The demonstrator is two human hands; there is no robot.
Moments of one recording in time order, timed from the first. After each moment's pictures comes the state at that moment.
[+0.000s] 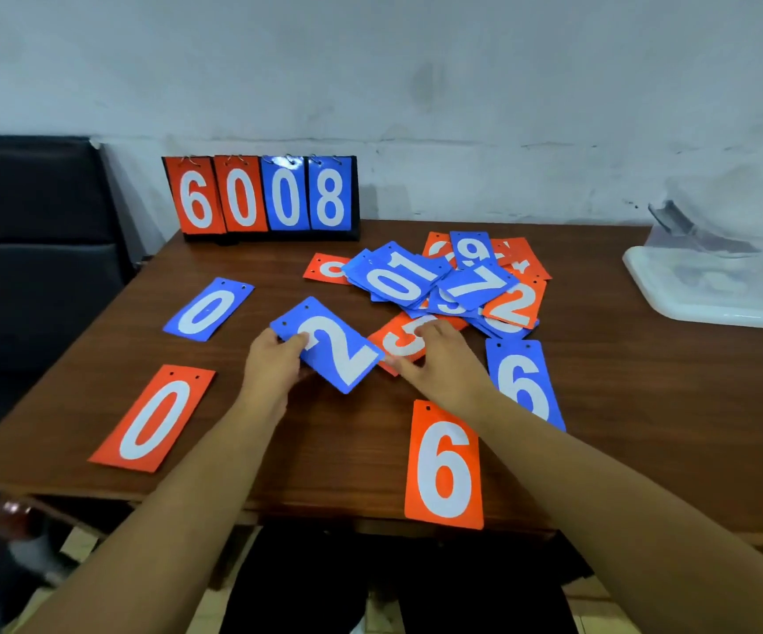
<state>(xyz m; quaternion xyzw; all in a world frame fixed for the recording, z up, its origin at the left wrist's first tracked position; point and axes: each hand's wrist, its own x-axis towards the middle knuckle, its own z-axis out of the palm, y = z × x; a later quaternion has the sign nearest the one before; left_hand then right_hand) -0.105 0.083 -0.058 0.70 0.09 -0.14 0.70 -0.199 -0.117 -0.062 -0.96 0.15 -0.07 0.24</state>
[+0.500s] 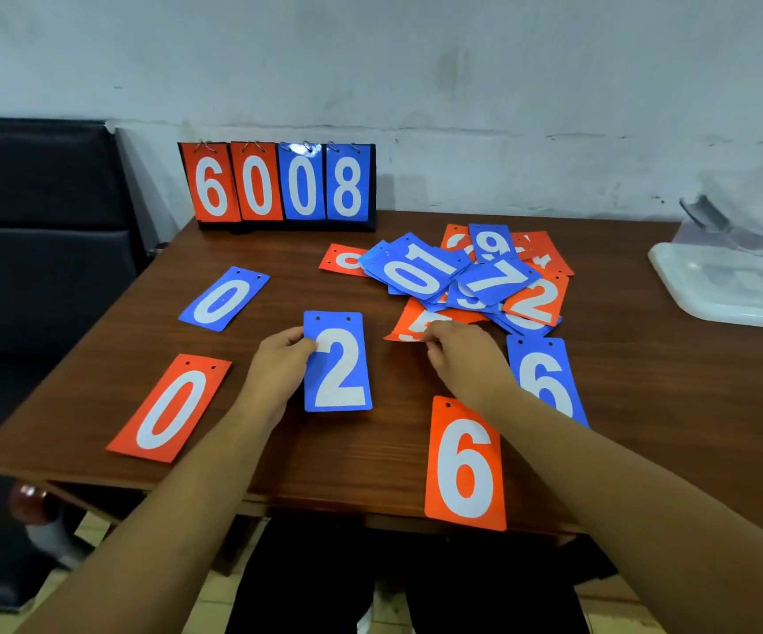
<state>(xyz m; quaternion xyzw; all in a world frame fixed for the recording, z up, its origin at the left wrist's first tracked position) -0.107 0.107 -0.056 0.77 0.06 -0.18 0.61 -0.194 -0.114 -0.052 -0.98 0.09 -0.09 0.12</state>
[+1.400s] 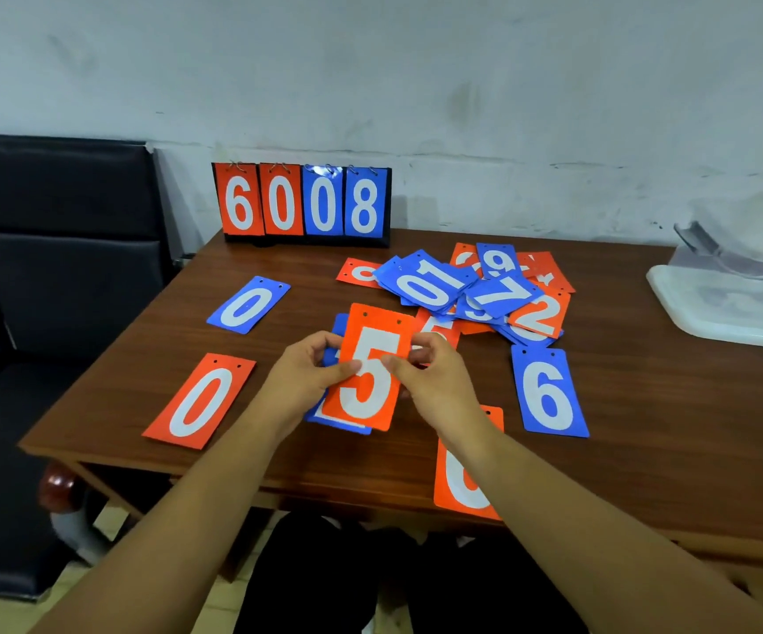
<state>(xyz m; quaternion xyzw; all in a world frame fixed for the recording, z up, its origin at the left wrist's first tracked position) -0.142 0.123 -0.029 0.79 -0.09 -0.21 0.58 -0.227 -0.035 -0.023 -0.74 0.21 -0.08 0.63</state>
